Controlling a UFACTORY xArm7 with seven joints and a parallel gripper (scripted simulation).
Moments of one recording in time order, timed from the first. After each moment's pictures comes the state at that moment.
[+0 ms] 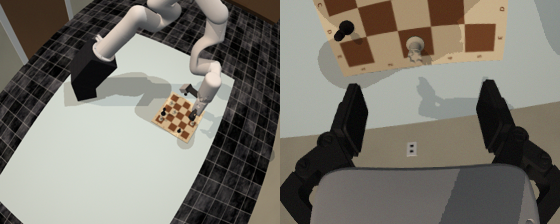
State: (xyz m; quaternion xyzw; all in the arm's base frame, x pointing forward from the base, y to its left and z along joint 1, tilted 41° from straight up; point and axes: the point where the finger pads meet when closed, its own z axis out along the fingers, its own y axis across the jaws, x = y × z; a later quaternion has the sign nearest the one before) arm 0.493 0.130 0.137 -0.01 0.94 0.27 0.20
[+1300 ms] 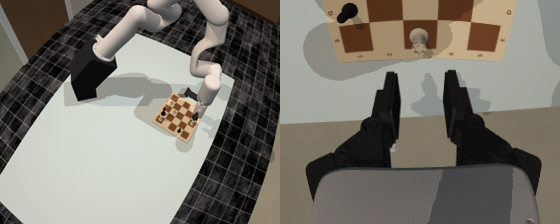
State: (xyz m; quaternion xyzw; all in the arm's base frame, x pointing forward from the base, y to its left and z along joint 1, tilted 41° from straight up) arm 0.502 0.123 0.137 -0.07 0.93 0.27 0.23
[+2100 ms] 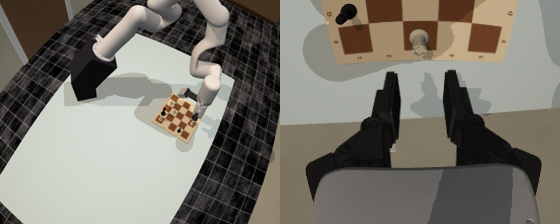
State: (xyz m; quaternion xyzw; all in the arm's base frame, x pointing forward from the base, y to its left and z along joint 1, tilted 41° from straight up) arm 0.504 0.124 0.134 -0.07 0.93 0.27 0.23
